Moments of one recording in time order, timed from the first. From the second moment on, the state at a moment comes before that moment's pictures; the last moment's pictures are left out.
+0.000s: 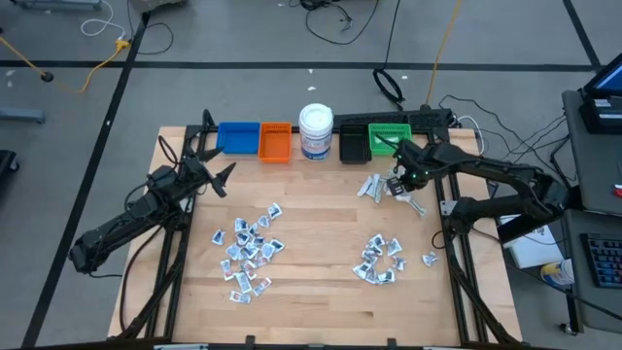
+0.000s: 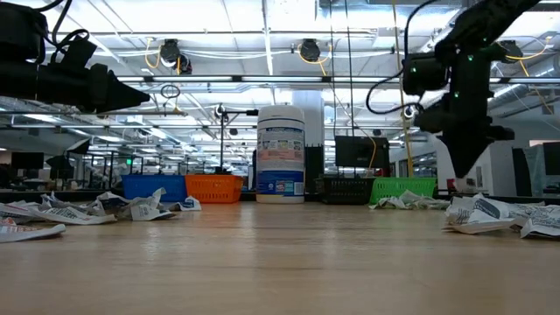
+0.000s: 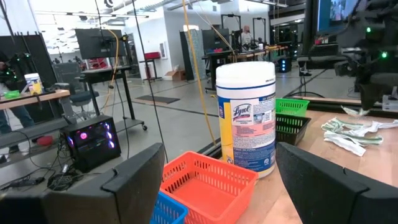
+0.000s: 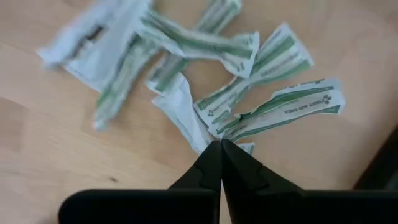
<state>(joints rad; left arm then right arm) 0.62 0.02 0.02 0.07 -0.05 0.13 -0.62 1.18 0.73 -0.94 -0.02 0.59</state>
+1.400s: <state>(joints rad) 0.62 0.02 0.02 0.07 -0.05 0.13 -0.92 1.75 1.41 -0.99 -0.03 0.33</state>
